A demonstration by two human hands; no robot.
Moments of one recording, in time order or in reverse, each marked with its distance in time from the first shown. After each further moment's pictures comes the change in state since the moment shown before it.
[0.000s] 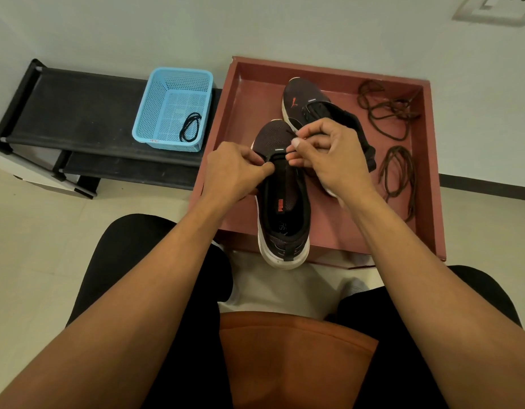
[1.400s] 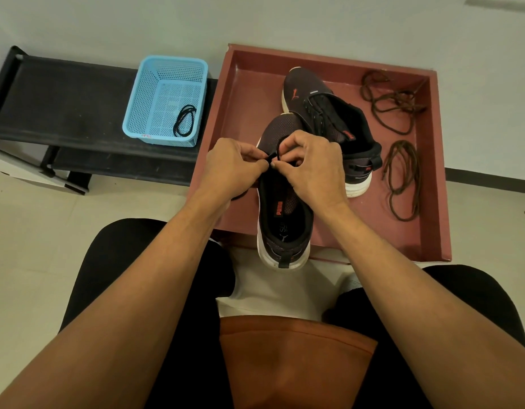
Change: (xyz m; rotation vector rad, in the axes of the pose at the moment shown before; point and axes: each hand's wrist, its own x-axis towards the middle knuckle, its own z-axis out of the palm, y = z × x) left_hand 0.018 -0.016 0.005 -0.144 -0.074 -0.046; right_hand 0.000 0.020 0.034 -0.489 0.066 -0.097
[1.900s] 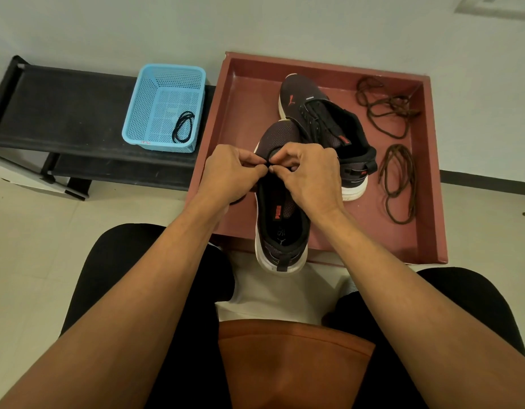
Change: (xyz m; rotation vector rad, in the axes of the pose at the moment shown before) left_hand -0.002 0.003 0.001 -0.022 -0.012 -0.017; right_hand 0.000 0.002 0.001 -0.026 0.008 0.000
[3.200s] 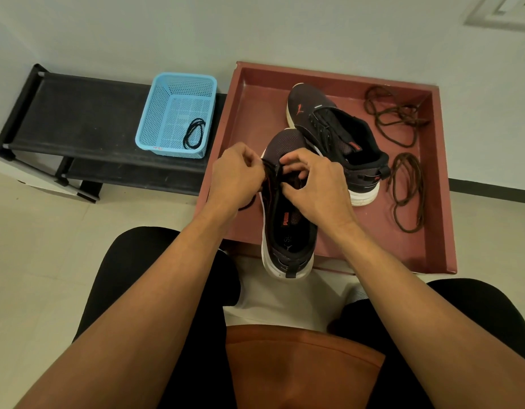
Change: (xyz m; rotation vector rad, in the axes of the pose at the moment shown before) left_hand -0.003 0.008 -0.001 0.028 0.137 0.015; right_hand -0.009 -0.007 -0.008 -0.042 -0.075 -0.016
